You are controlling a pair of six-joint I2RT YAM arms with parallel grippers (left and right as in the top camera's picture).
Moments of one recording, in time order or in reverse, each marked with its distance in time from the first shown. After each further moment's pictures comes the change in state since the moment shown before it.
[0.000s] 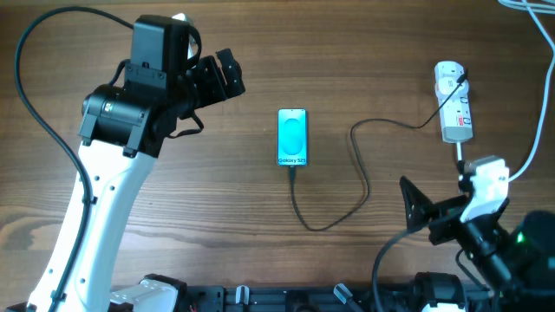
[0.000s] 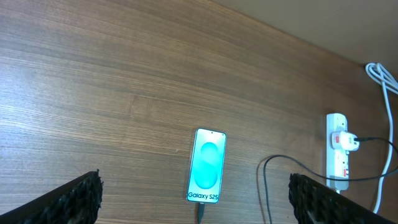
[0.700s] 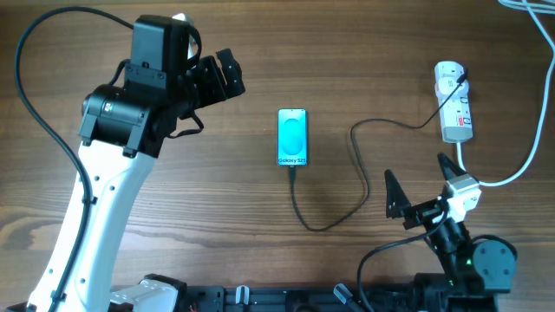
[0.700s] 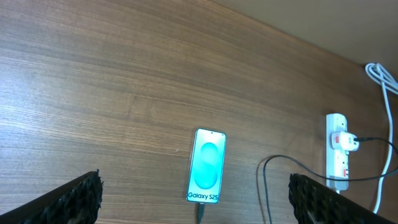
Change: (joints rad) left arm 0.000 0.000 0.000 0.000 0.000 0.000; right arm 0.040 -0.391 -0.672 0.681 0.040 0.153
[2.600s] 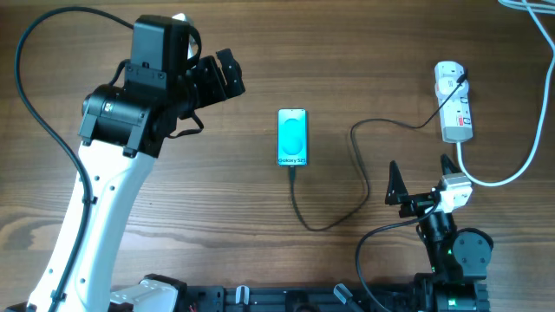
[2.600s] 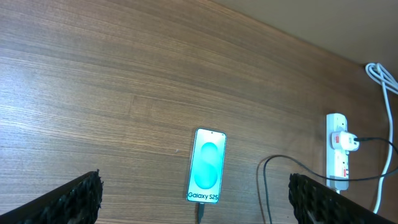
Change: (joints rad) left arm 0.000 0.000 0.000 0.000 0.000 0.000; right arm 0.000 -0.023 -0.236 0.211 0.156 -0.004
